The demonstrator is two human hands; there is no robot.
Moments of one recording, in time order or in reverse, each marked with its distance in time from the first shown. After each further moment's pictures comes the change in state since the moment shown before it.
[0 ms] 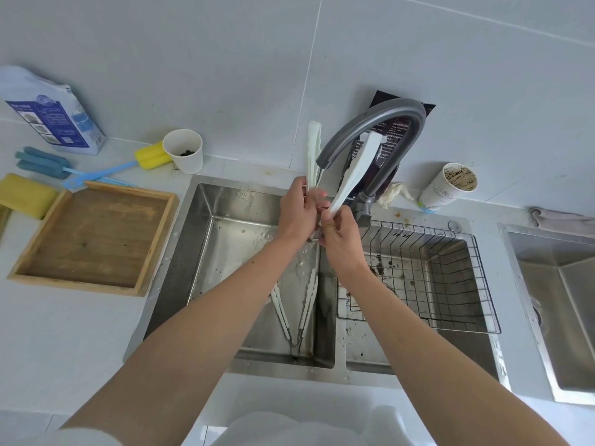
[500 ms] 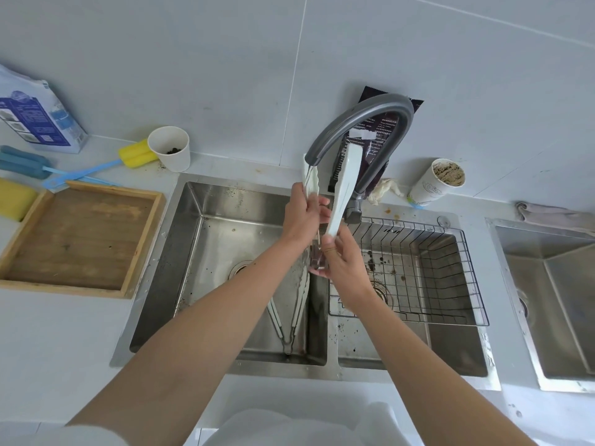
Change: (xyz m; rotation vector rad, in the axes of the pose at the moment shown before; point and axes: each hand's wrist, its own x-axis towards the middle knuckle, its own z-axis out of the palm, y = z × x) left_hand -0.010 0.004 0.023 -0.121 -0.076 -0.097; right_hand -0.032 0.022 -0.026 0.112 -0.136 0.045
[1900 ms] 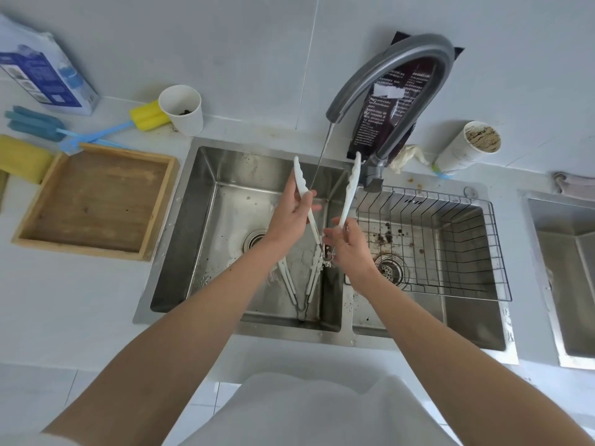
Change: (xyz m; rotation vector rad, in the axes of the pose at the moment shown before) left_hand -0.035 -0.061 -0.045 -0.021 -0.136 -0.066; right_hand 0.005 0.054 0.009 -0.146 0.062 0.260
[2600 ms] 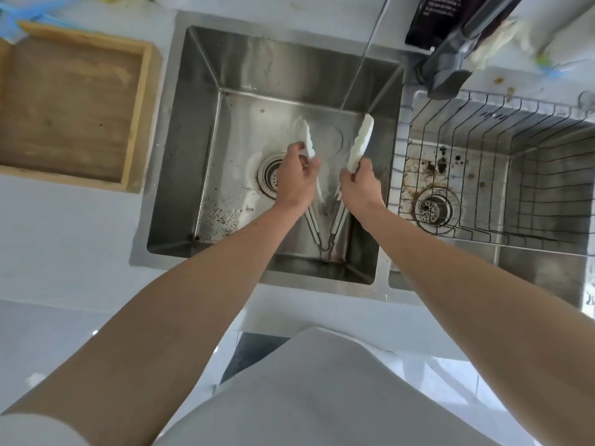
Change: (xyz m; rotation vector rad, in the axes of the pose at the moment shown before) left_hand 0.009 -0.126 -0.002 0.292 0.241 -0.153; right_hand 0.066 0.065 0.047 -0.357 0.032 0.180
